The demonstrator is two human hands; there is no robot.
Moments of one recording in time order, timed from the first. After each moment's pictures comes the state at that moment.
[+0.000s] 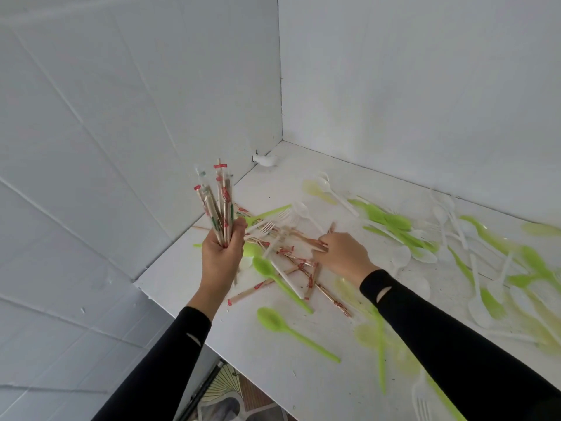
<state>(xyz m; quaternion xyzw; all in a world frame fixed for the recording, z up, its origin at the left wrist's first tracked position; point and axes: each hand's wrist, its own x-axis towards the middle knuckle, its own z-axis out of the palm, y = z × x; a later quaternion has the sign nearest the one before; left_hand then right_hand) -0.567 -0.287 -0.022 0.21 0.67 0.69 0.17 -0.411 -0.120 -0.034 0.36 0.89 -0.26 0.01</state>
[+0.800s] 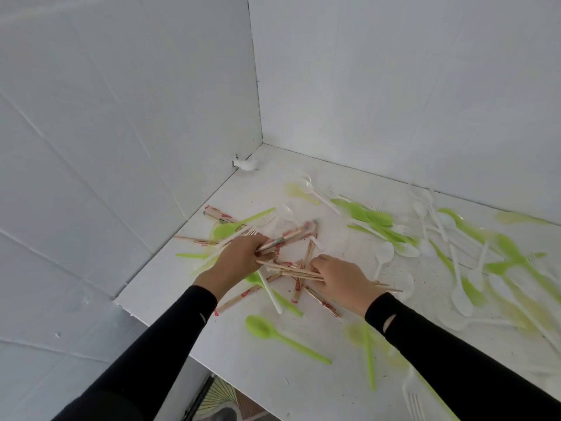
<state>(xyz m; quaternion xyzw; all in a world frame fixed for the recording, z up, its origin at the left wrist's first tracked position) -0.587 -0.234 -0.052 0.55 0.77 0.24 0.19 -0.373 -0.136 -0.052 0.28 0.94 -0.18 0.04</state>
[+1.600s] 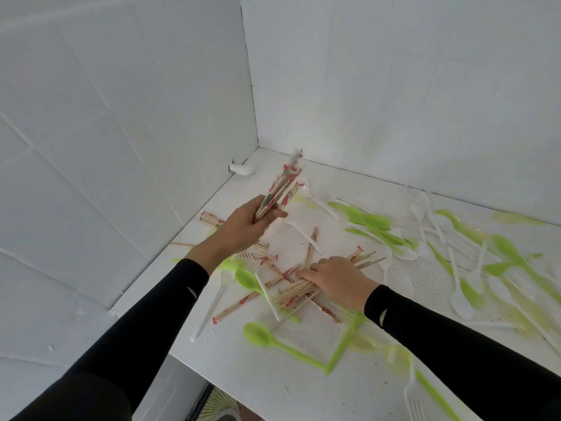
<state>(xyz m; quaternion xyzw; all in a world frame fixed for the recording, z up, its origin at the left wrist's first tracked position) -0.592 -0.207 0.015 0.54 0.69 0.40 0.28 -0.377 -0.109 -0.077 0.08 1.00 0.02 0.04</state>
